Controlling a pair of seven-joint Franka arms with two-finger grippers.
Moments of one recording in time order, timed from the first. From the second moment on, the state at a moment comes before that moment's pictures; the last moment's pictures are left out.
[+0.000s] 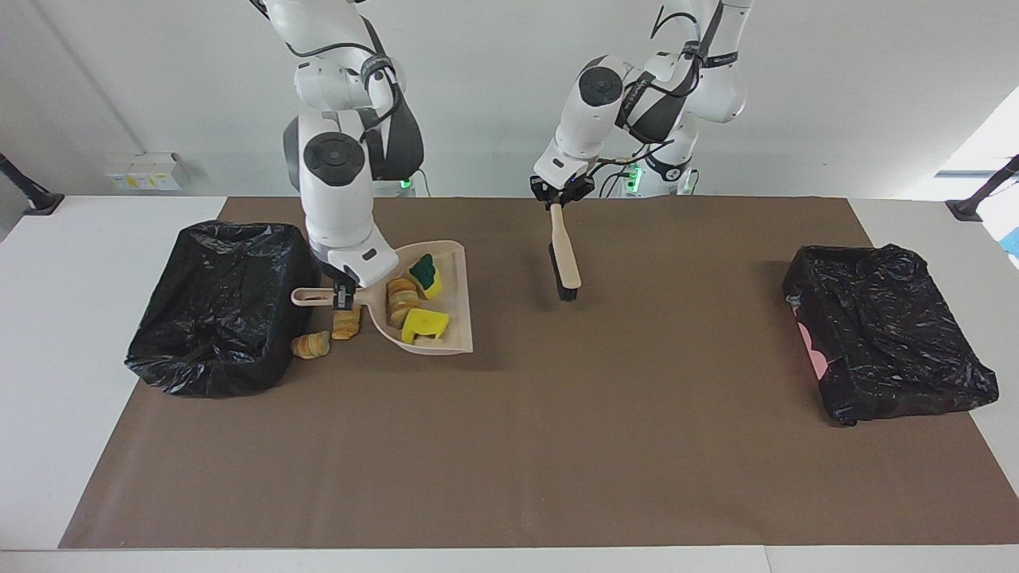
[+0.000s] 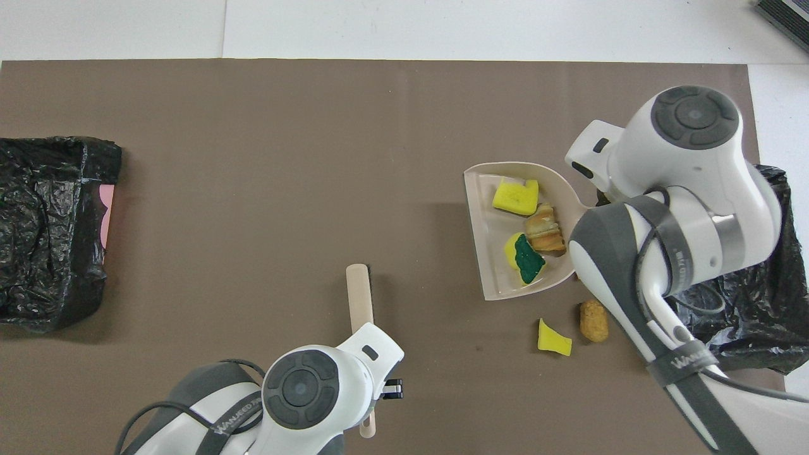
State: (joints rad) left arm -0.80 -0.16 -0.06 -2.35 -0.28 2.10 -0.69; right arm 0.06 0.19 0.11 -1.74 -0.23 1.80 -1.40
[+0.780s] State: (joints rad) left arm -0.91 -0.09 -0.06 -2.38 -0.28 2.20 -0.75; right arm -0.17 0.13 0.11 -1.71 -0.41 1.79 -1.49
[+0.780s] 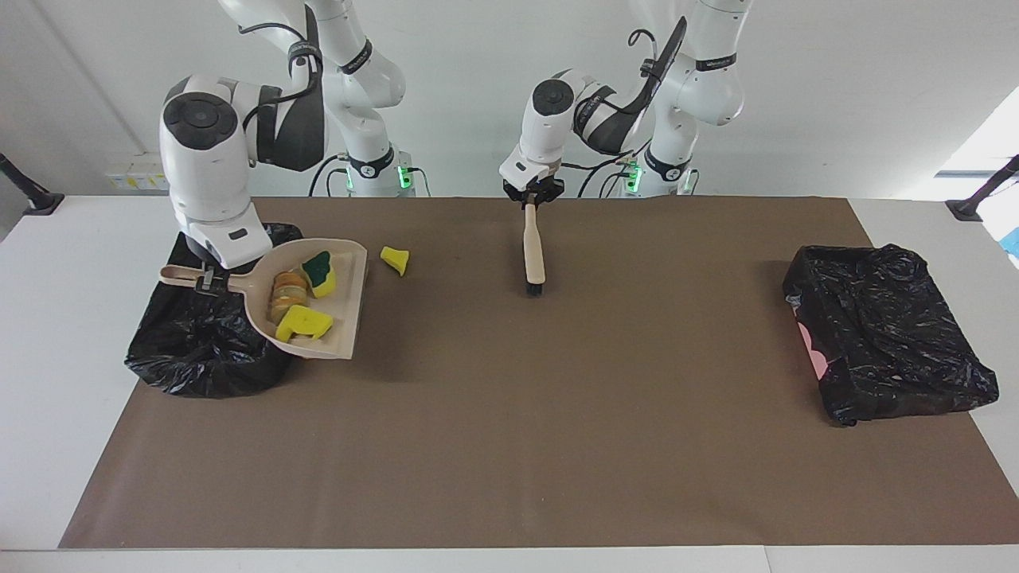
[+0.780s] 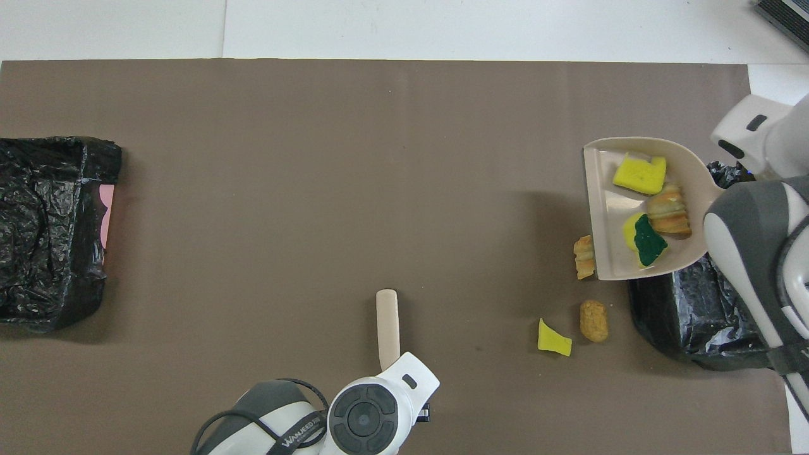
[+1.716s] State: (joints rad) left arm -0.75 -0.08 -0.04 -2.39 -0.28 2.19 -0.75; right arm -0.40 -0.04 0.11 -2.00 -0.77 2.01 -1.53
